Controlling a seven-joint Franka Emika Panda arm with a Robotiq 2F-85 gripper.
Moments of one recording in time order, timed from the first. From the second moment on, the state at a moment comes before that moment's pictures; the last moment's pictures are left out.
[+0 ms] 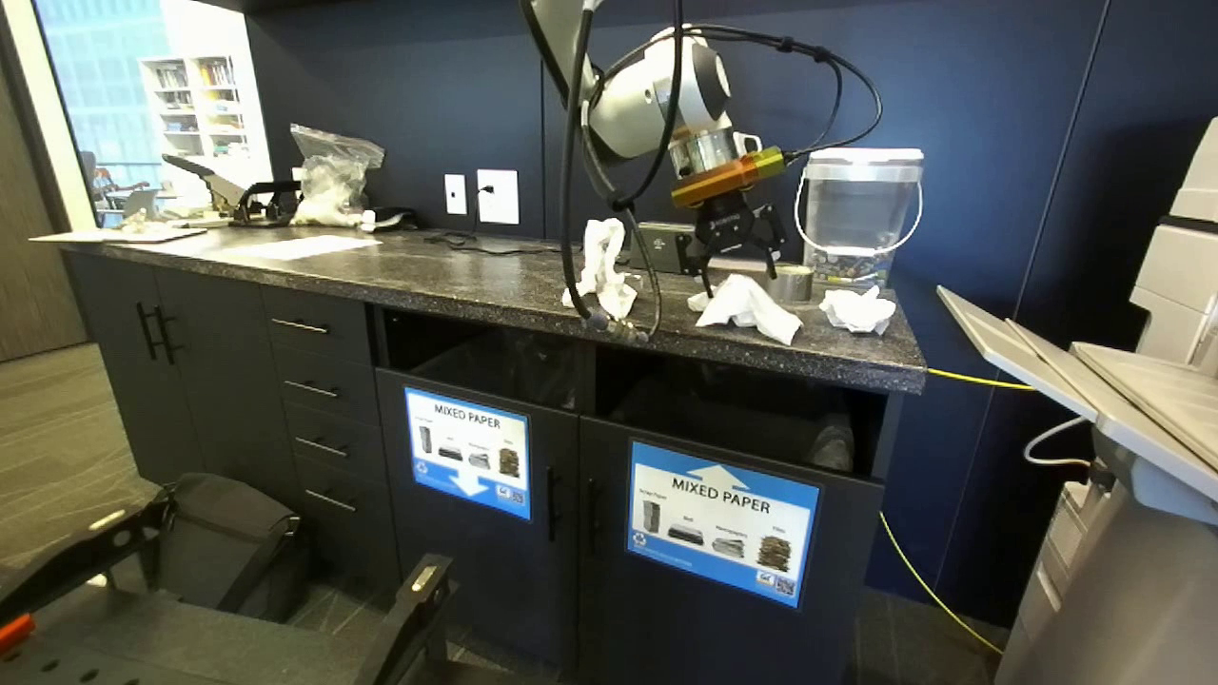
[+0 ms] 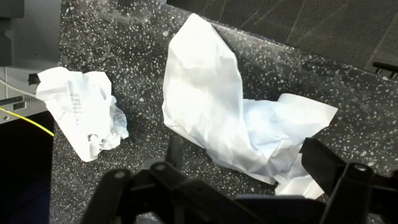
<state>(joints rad) -0.17 1.00 -0.15 -1.10 -0.30 2.20 -0.20</state>
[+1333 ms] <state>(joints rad) -0.23 1.10 -0.10 -0.91 -0.19 2.08 -0.27</state>
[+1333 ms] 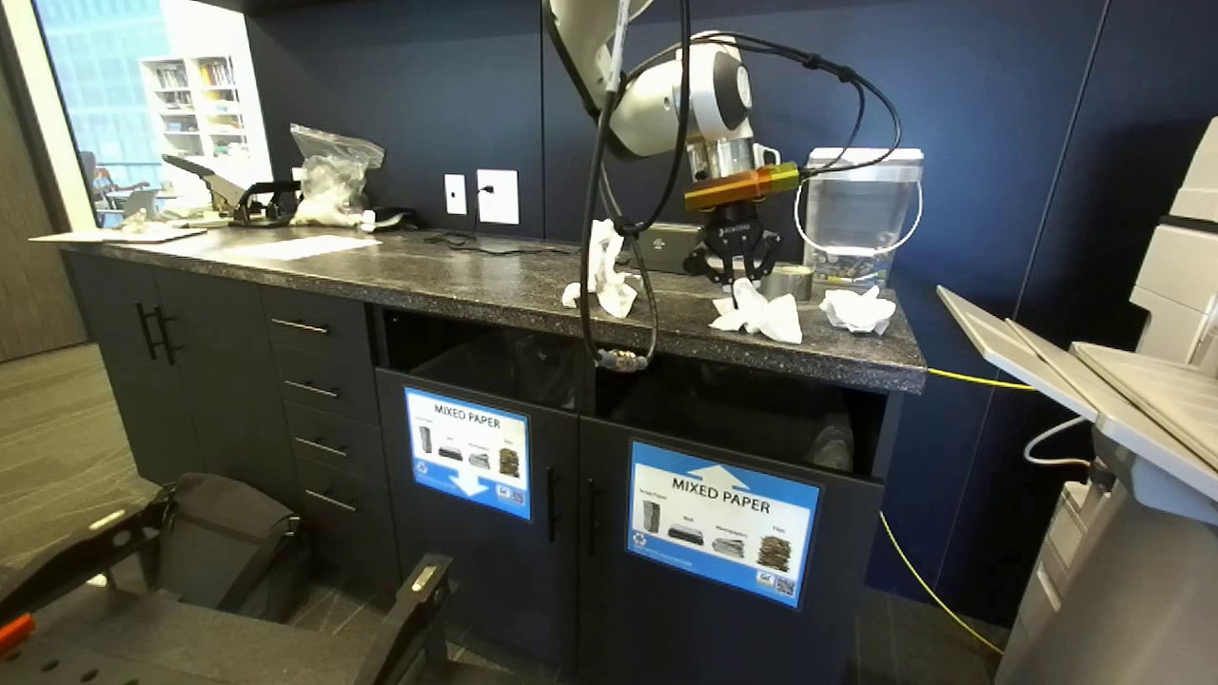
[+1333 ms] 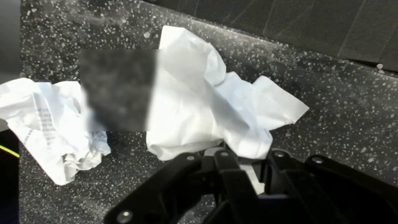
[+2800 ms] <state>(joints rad) -0.27 0.81 -0.01 -1.44 0.01 2.27 -0.27</state>
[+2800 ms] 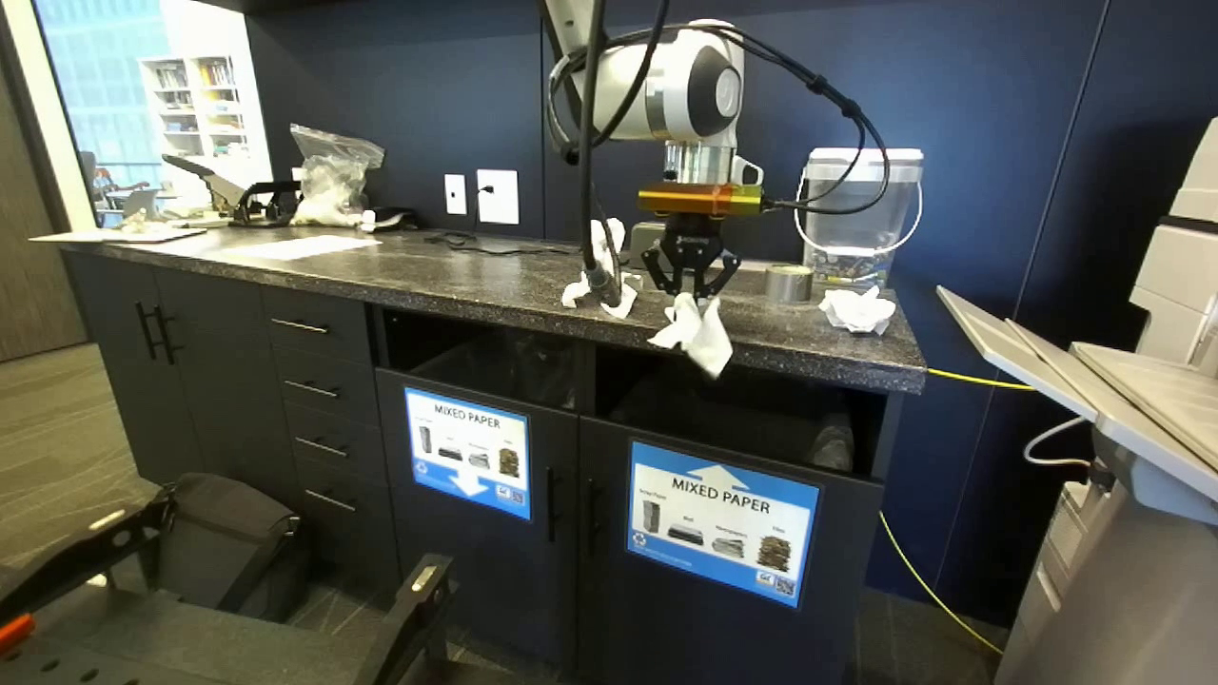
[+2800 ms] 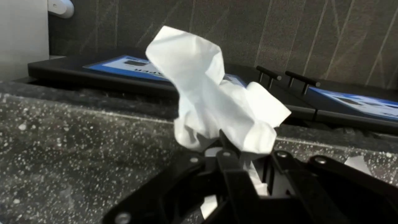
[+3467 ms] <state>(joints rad) -0.30 0.65 0.05 -1.95 0.04 2.76 -0.37</state>
